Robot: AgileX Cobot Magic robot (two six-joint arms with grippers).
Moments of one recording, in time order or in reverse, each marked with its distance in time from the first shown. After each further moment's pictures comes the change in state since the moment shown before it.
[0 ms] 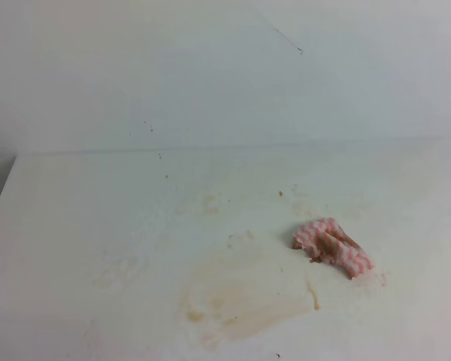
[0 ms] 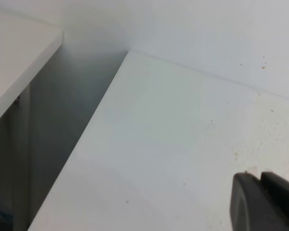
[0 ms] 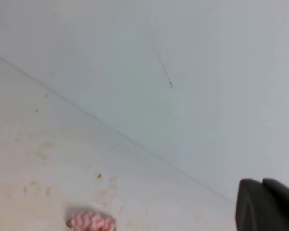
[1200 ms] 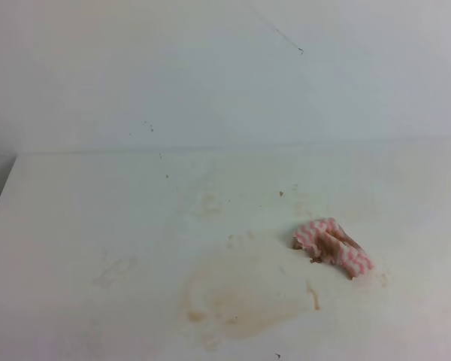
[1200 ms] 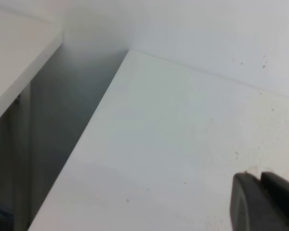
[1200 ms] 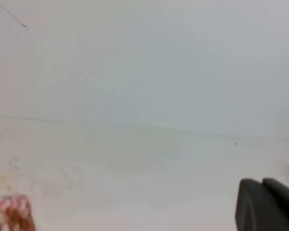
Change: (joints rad) left arm 0.000 0.006 -0.023 0.000 0.012 0.000; right arm -0.497 -0.452 0.771 0.153 -0.495 0.052
